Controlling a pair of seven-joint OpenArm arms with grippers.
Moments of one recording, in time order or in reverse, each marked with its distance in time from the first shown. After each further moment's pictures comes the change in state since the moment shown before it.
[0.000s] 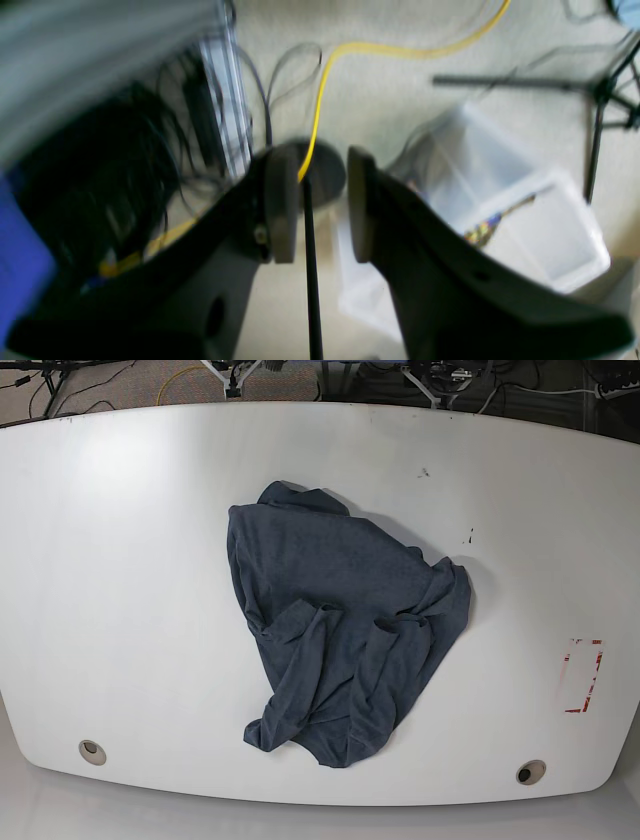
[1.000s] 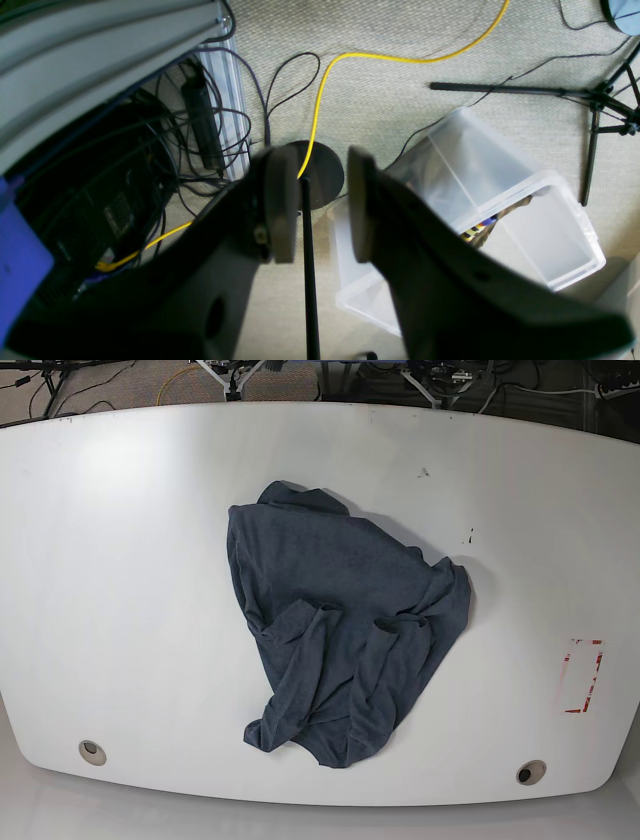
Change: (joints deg) left arm 0.2 -0.1 0.3 0.4 -0.2 0.0 0.6; right arm -0.2 -0.1 0.0 0.3 -1.3 0.0 -2.0
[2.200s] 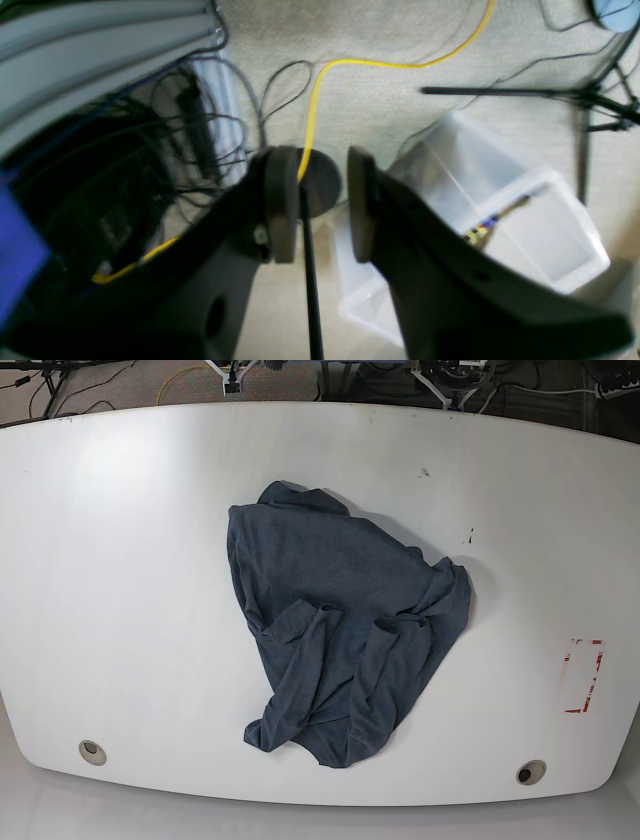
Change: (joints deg) left arm 10.3 0.2 -0.7 19.6 0.2 0.0 2.4; right arm -4.1 -1.8 0.0 5.8 1.3 0.0 2.8
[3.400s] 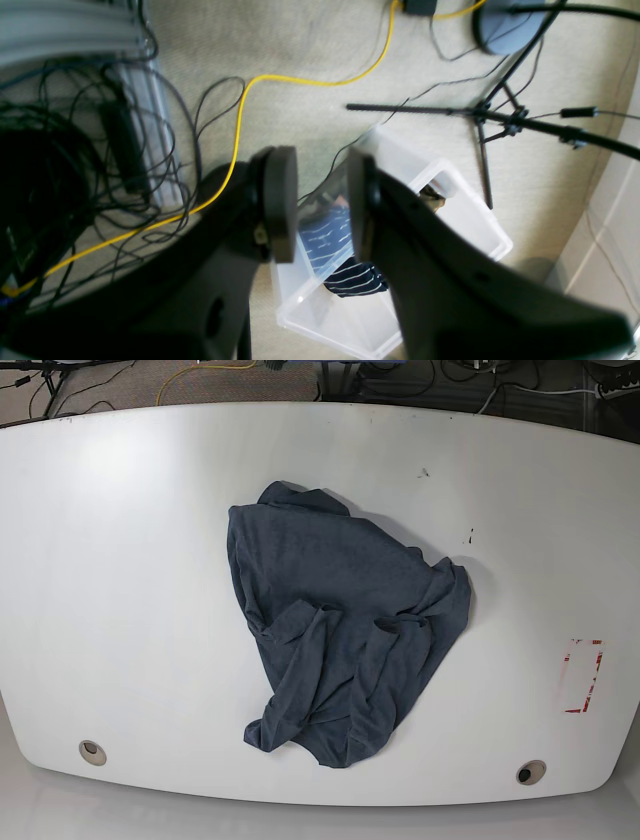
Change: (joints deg) left arm 21.6 0.5 -7.8 25.6 -0.7 -0.5 1.0; right arm -23.7 -3.2 -0.7 35.5 -0.2 0.4 -1.2
